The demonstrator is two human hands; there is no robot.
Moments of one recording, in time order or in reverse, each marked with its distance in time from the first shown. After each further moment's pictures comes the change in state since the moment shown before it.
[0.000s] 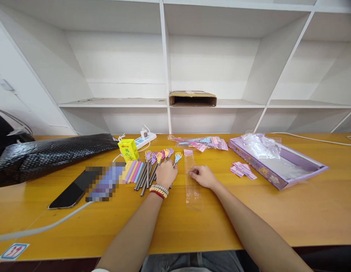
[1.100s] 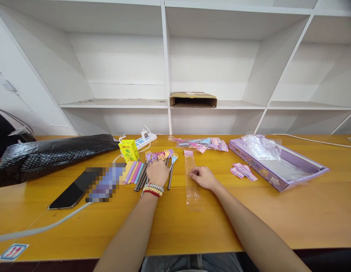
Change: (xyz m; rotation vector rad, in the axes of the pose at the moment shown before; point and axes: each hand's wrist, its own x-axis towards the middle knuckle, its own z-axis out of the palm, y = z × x) left_hand 0.001 -0.019 -0.015 0.178 0.117 -0.107; right_hand 0.000 0.004 0.002 0.008 0.011 -0.024
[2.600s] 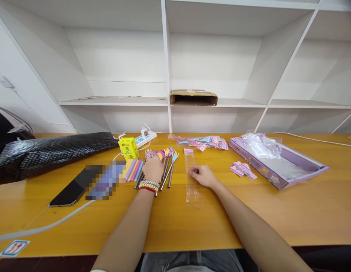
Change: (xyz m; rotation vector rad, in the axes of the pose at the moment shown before) left_hand 0.009 -0.010 -0.013 -0.091 -0.093 -0.100; right_hand 0.000 0.000 -0.001 -0.001 -0.002 -0.002
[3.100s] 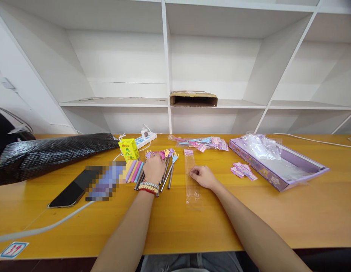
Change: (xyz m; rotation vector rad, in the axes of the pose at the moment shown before) left_hand 0.000 0.002 -0.001 -0.022 0.082 0.077; right_hand -0.001 -0.004 -0.002 -0.008 -0.018 0.024
